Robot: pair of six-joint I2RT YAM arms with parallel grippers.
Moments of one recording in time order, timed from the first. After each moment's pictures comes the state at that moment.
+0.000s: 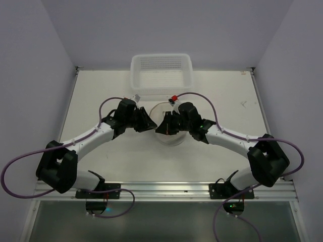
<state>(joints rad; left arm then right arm) -0.51 1.38 0.83 -0.16 0.30 -0.91 0.74 1.47 0.88 0.07 -0.33 0.70</state>
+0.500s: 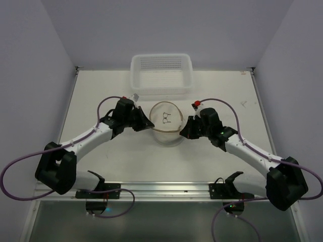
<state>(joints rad) -0.49 1.37 0.83 -0.17 0.30 -0.87 0.60 1.19 0.68 -0.14 -0.23 0.54</state>
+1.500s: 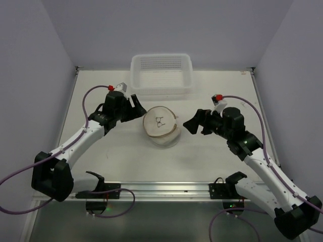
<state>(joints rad) -0.40 1.25 0.90 -0.29 0.09 -0.68 0.46 0.87 0.77 -0.32 -0.24 0.51</state>
